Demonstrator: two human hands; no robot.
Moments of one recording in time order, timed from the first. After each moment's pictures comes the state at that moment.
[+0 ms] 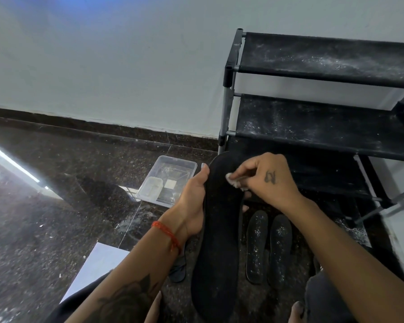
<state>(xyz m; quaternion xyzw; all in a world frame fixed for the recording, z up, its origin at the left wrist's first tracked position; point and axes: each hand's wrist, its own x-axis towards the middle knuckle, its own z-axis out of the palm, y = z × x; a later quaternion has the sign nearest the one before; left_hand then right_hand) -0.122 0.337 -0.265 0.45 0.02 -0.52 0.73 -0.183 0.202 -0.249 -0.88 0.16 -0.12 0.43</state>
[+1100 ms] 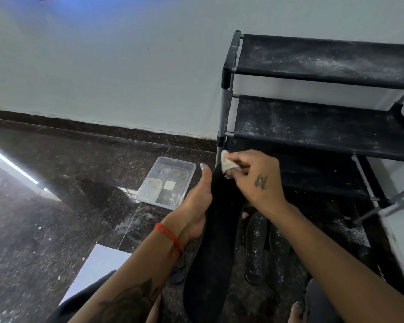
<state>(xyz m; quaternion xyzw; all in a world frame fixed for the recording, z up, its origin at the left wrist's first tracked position) -0.128 0.336 -0.266 0.50 -0.03 -0.54 0.68 -0.174 0.216 -0.261 -0.88 0.15 -0.28 0.35</state>
